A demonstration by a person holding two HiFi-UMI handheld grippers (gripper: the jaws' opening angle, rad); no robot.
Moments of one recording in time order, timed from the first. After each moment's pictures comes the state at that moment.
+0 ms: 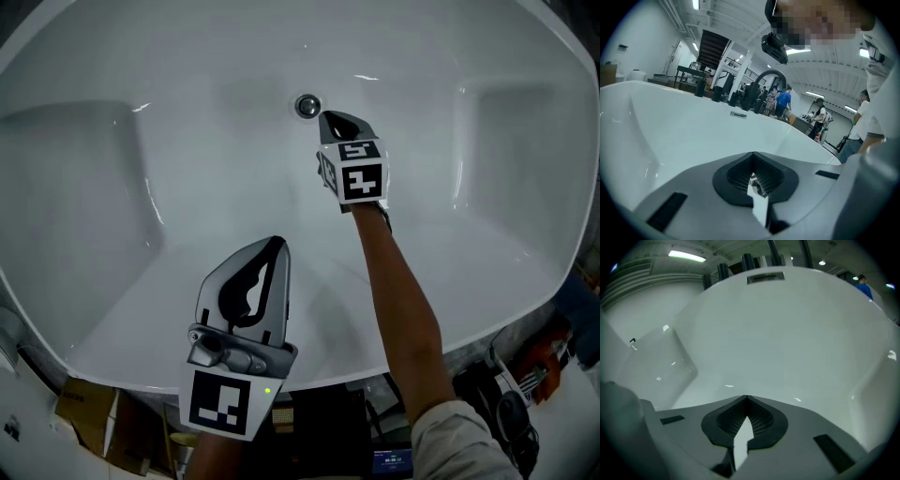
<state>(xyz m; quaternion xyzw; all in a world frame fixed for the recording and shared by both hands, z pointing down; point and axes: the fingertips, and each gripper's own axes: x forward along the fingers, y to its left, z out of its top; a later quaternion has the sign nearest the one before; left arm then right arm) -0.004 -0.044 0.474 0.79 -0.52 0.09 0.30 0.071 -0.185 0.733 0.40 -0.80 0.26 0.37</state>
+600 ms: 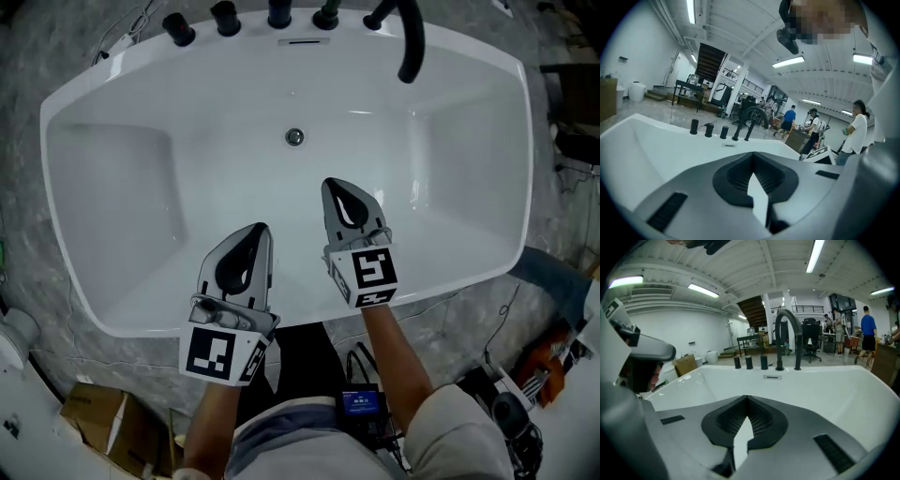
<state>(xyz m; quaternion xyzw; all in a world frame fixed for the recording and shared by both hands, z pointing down) -0.016 -0.046 0.298 0.79 -0.55 0.06 0.25 0.083 -0.107 0.391 0.42 -0.86 0.18 0.23</state>
